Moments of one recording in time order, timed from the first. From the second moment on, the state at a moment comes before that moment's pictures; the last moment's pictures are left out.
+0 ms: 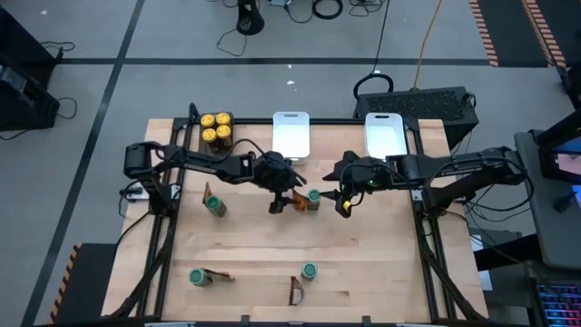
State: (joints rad) left arm 0.16 1.75 0.98 0.11 0.29 0.21; right arm 0.07 1.23 1.06 -0.45 0.16 0.31
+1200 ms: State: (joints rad) left arm 0.16 1.77 0.98 0.11 0.28 0.19; right arm 0.07 1.23 1.06 -0.44 0.16 0.31
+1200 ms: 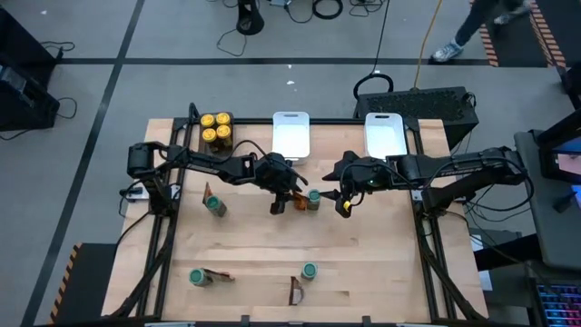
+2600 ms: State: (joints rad) left arm 0.43 1.48 1.19 -0.11 -0.02 0.04; right arm 0.07 1.23 1.06 -0.45 0.16 0.29
